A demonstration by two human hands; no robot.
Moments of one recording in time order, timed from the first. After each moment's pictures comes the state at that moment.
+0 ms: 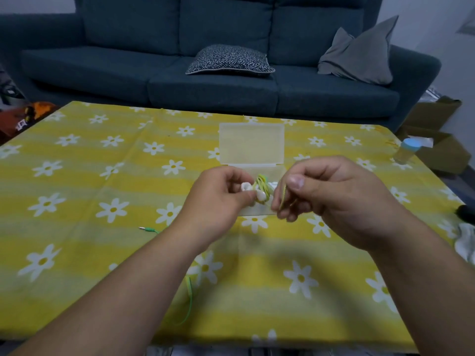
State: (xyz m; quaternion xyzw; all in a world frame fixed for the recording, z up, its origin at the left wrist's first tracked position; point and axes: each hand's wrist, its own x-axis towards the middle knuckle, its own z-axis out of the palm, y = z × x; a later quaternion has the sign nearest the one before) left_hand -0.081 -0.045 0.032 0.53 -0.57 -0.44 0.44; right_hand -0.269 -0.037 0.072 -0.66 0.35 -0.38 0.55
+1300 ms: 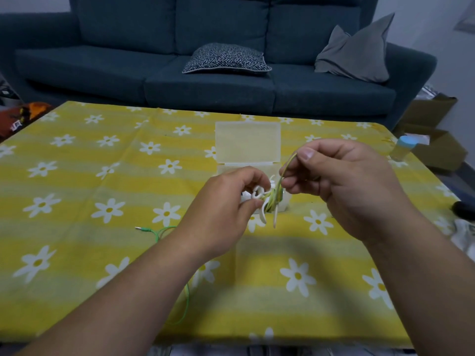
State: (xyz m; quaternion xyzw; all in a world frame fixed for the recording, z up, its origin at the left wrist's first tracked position) left_hand -0.085 -0.036 0.031 0.47 -0.76 -0.25 0.38; right_hand -0.267 -0.038 0.079 -0.57 0.44 -0.49 0.49
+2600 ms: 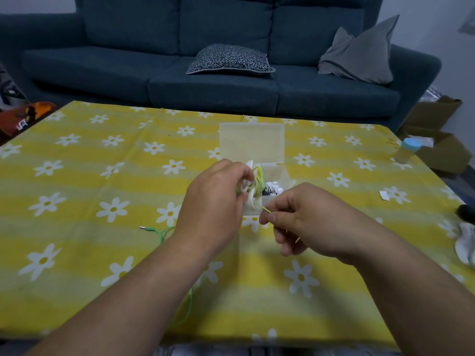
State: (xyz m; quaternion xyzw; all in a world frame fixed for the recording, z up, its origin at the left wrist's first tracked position) left_hand -0.080 -0.041 0.026 0.56 -0.73 -0.09 0.39; right_hand -0.247 -0.026 0.063 -0.67 0.58 -0.15 0.44
